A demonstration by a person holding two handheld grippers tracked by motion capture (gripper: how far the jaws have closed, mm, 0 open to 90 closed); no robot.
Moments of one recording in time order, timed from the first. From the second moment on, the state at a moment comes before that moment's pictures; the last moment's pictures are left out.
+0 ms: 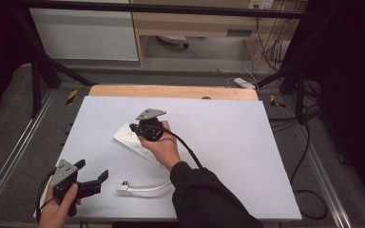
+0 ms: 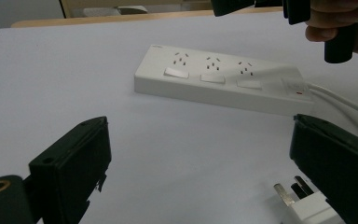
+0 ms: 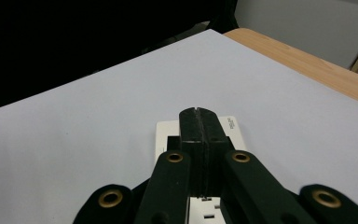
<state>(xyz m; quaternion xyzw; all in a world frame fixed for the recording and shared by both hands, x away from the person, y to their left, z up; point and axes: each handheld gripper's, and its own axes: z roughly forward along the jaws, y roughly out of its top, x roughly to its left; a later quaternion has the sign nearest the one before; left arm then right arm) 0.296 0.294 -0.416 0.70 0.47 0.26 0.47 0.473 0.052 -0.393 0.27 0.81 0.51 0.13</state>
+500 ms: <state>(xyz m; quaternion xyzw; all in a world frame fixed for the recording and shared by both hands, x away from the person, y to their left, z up) 0.296 0.294 -0.416 0.70 0.47 0.27 0.47 0.472 0.062 -0.400 0.27 0.81 0.50 0.13</state>
